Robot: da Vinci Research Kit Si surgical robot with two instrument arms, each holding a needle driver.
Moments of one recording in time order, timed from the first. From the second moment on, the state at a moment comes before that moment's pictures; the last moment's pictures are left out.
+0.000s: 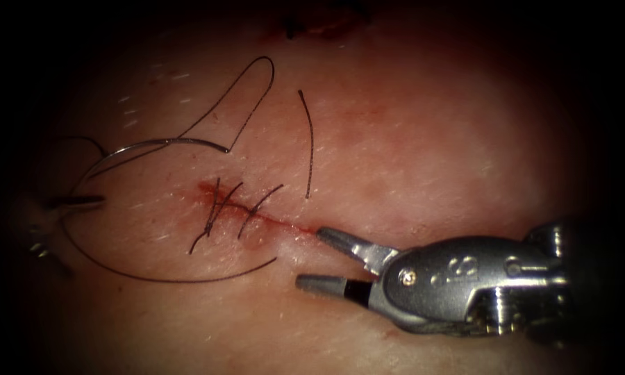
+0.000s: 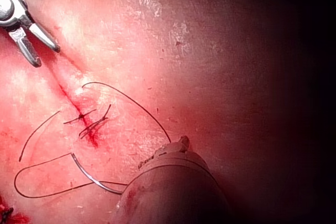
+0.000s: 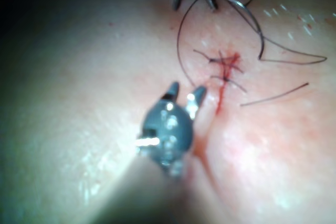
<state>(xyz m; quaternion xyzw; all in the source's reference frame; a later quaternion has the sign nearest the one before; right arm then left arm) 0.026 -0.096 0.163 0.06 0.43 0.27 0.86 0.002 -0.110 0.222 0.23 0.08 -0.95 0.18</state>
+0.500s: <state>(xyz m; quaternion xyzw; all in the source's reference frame) 0.026 -0.096 0.163 0.06 0.43 0.27 0.86 0.004 -0.108 0.223 0.21 0.08 -0.96 0.19</state>
